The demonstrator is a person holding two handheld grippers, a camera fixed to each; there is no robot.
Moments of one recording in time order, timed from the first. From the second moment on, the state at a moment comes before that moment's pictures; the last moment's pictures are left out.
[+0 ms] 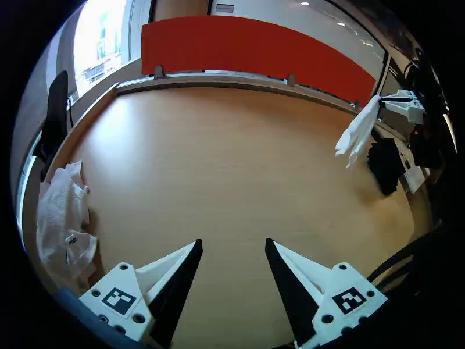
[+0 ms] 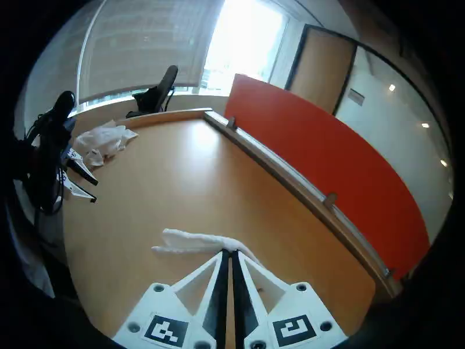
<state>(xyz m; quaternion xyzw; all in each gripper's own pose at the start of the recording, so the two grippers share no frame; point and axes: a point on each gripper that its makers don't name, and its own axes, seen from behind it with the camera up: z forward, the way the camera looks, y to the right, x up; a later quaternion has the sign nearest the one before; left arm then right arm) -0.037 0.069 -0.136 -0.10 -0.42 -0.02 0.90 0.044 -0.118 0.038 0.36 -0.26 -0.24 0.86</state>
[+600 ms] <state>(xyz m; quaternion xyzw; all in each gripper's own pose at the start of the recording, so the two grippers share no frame) -0.036 0.070 -0.136 -0.09 -0.43 -0.02 0.90 0.067 -0.005 0.073 0.30 -0.28 -0.25 0.88</state>
